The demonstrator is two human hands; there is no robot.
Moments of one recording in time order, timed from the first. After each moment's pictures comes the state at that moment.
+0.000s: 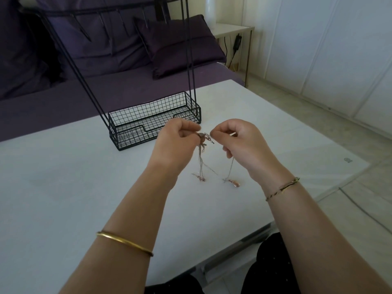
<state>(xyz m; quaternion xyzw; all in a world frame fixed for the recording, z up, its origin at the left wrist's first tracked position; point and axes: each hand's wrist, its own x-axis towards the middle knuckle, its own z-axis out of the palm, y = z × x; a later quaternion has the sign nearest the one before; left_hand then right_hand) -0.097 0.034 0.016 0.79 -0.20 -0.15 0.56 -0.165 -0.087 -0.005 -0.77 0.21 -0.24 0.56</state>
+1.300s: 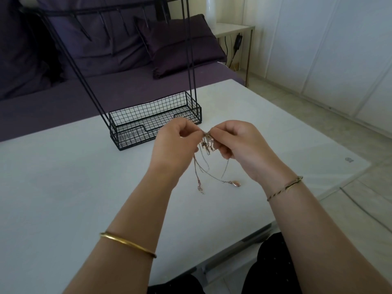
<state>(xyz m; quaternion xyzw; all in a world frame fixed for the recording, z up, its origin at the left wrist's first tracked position) -0.101 0.035 0.020 0.81 -0.21 -0.10 0.54 -0.167 -0.082 0.000 -0.73 0.19 -0.19 0.63</state>
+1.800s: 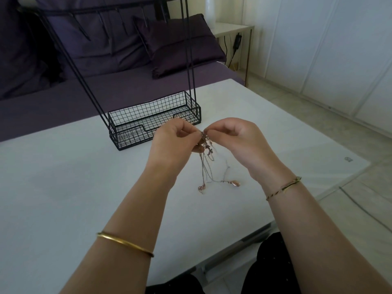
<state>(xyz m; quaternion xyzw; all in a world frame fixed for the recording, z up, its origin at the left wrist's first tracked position) -0.099 0.036 0.017 0.79 -0.20 -0.13 0.57 -0.166 -0.087 -0.005 -0.76 0.15 -0.24 0.59</state>
